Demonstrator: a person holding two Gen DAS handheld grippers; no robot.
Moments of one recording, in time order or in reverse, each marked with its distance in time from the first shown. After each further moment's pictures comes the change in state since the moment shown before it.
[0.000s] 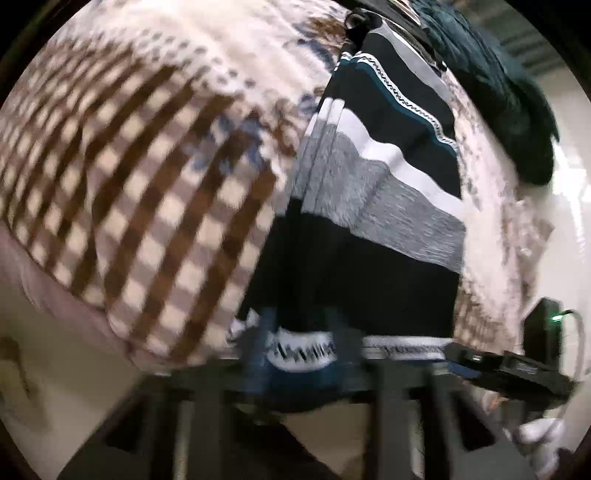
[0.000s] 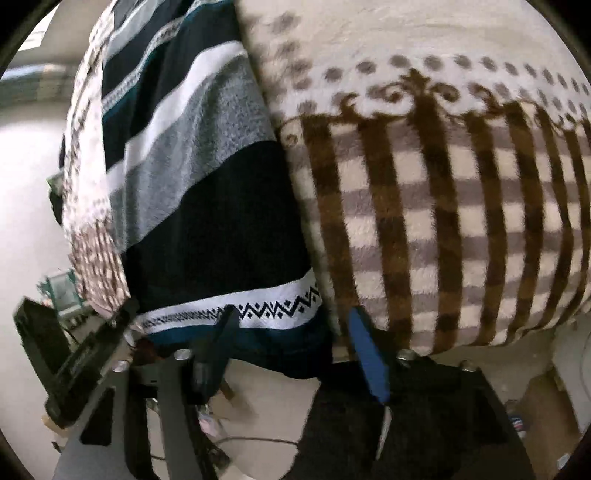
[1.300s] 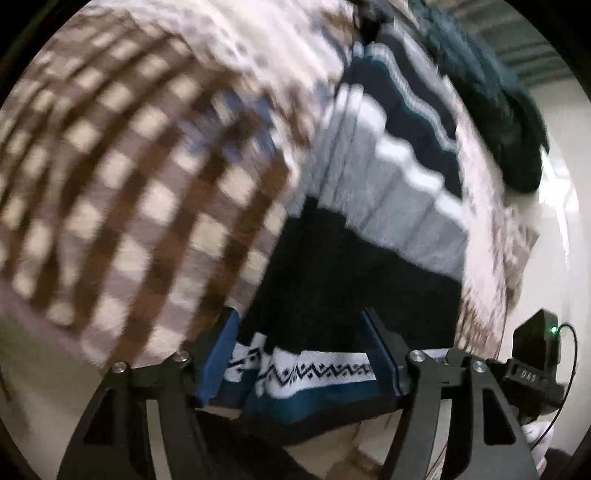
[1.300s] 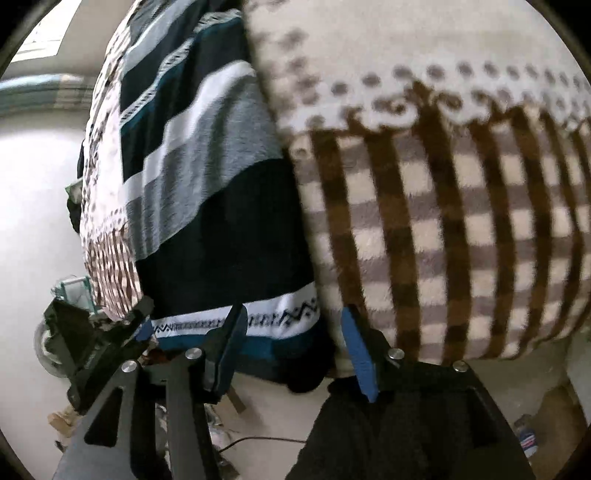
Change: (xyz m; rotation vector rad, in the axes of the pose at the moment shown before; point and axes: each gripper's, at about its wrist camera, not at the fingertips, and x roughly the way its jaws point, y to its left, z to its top) left arm 0.037 0.012 0.013 0.003 0.011 -0.066; right arm 0.003 -0.015 -0.002 -0.002 -0.041 0.088
